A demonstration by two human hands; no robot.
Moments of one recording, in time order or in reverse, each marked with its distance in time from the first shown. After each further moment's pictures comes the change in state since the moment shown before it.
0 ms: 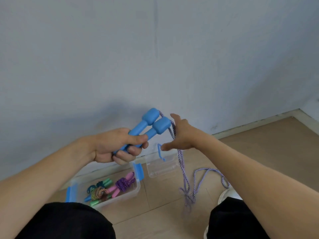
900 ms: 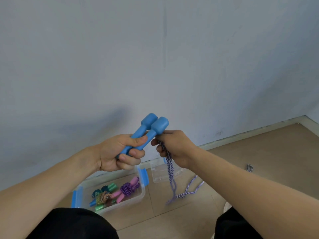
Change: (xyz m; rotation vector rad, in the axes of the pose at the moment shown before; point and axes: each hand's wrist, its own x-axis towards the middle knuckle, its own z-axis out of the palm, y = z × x) left_hand -0.007 -0.012 -0.013 -0.315 -0.098 0.107; right_hand -0.010 -0.045 0.036 1.136 0.016 0.055
